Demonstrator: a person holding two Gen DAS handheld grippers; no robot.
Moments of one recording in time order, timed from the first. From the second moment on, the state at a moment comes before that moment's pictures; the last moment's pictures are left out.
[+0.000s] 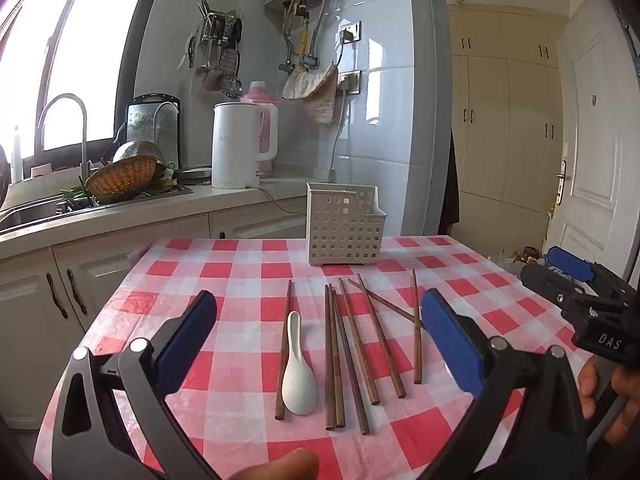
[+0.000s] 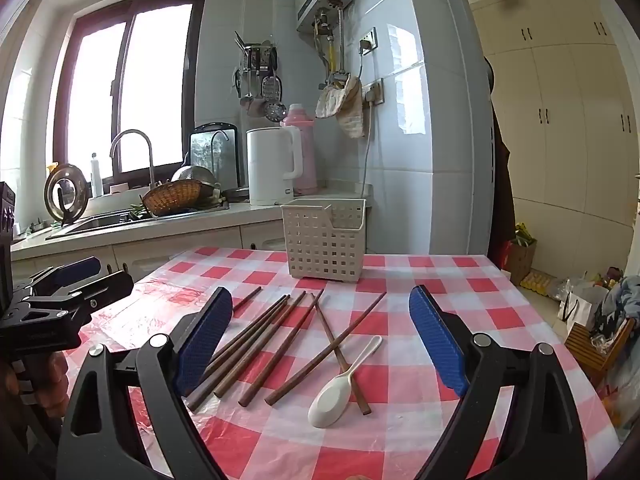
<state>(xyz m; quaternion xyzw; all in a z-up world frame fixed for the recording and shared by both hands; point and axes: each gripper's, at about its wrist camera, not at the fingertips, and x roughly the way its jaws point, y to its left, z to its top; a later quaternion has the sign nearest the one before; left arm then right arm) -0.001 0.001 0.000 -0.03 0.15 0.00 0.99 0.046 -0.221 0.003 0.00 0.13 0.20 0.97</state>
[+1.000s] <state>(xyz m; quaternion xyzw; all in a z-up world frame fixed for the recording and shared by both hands) -0.001 -0.003 0.008 -0.02 0.15 0.01 0.99 0.043 -0.219 0.007 0.00 0.12 0.21 0.97</state>
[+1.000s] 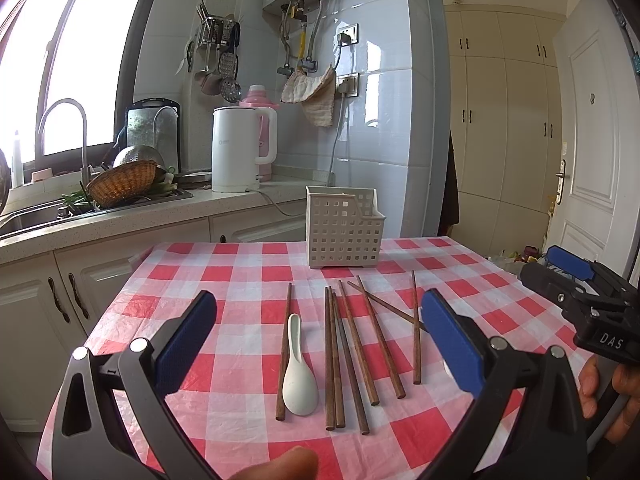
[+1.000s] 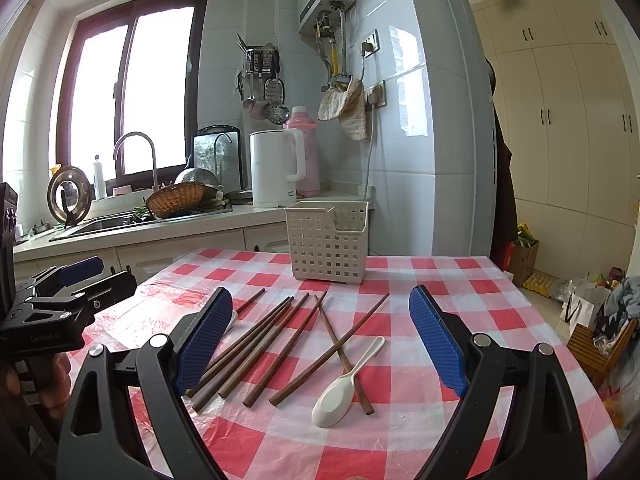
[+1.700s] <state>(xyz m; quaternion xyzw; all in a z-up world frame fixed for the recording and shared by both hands) -0.005 -0.006 0.013 -0.02 0.15 0.00 0.99 0.042 -0.221 0.008 0.00 0.12 0.21 0.97</state>
